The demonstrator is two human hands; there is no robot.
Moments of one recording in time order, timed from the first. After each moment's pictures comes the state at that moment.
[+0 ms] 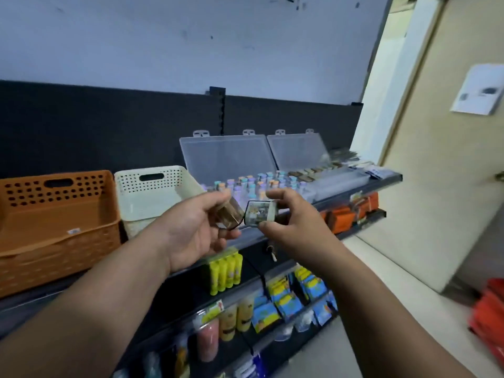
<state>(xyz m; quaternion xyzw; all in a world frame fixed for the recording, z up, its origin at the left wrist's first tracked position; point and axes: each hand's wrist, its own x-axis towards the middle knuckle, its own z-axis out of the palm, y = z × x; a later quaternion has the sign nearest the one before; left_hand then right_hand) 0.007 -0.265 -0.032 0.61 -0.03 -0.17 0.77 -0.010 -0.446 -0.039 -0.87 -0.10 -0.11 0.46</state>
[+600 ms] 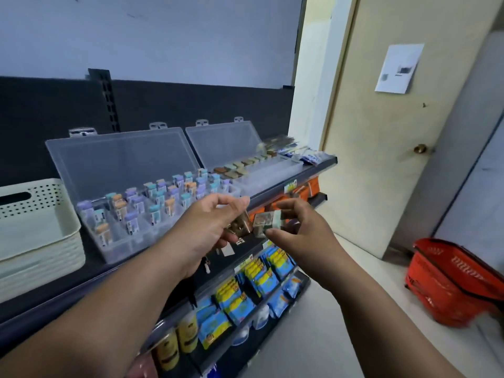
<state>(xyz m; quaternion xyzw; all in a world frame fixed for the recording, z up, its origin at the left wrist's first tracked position) 0.074 -0.455 -0.048 0.71 -0.14 -0.12 0.68 0.021 -0.625 -0.069 -0.84 0.03 -0.17 0.51</state>
